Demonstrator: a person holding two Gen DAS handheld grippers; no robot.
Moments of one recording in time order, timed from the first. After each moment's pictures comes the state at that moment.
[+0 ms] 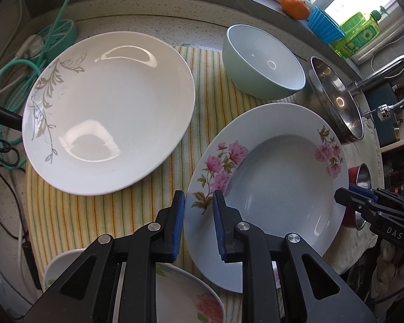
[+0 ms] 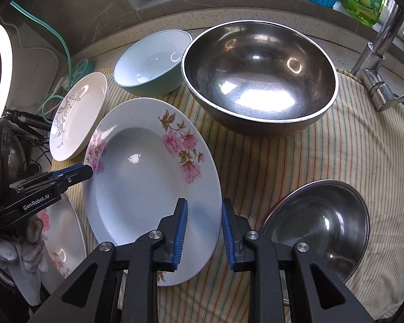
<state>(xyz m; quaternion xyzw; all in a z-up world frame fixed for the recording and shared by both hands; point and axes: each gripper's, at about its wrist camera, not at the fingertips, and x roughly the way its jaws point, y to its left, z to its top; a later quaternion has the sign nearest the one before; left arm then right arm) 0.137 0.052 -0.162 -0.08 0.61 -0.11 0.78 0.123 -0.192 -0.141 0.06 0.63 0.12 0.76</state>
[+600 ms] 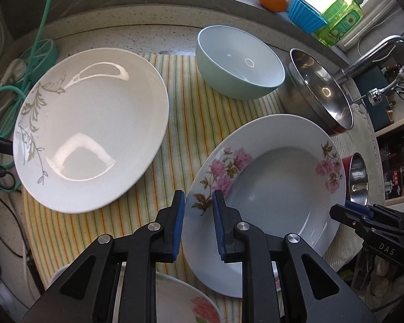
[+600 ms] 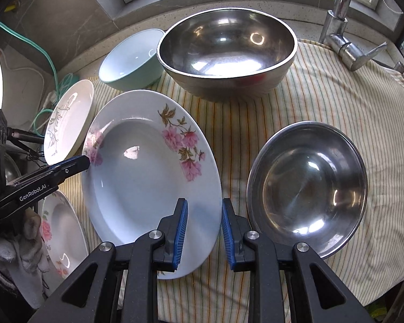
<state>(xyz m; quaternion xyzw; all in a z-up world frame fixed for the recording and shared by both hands) 0.148 0.030 -0.156 -0.05 0.60 -0.15 0.78 0.090 -0.205 -0.143 0.11 0.64 0.06 0.76</state>
